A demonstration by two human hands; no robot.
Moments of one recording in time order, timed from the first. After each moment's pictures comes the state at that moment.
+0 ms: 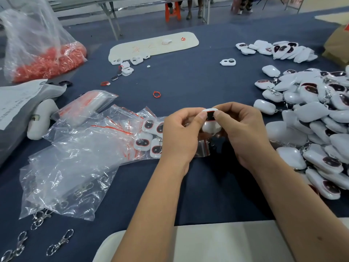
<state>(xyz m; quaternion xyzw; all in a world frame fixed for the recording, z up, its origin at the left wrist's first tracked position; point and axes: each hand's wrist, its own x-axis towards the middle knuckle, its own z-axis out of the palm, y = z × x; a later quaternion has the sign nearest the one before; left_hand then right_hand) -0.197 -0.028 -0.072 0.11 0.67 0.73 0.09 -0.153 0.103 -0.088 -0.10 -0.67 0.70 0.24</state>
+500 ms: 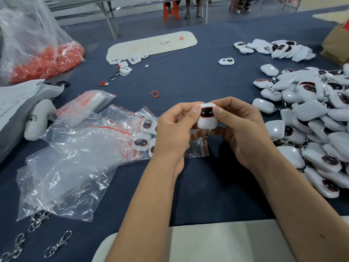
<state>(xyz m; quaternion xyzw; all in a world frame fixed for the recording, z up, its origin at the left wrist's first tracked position) -0.197 -0.036 -0.062 0.10 0.60 0.78 0.15 -0.149 0.106 -0.082 -0.03 -0.59 0.78 0.18</state>
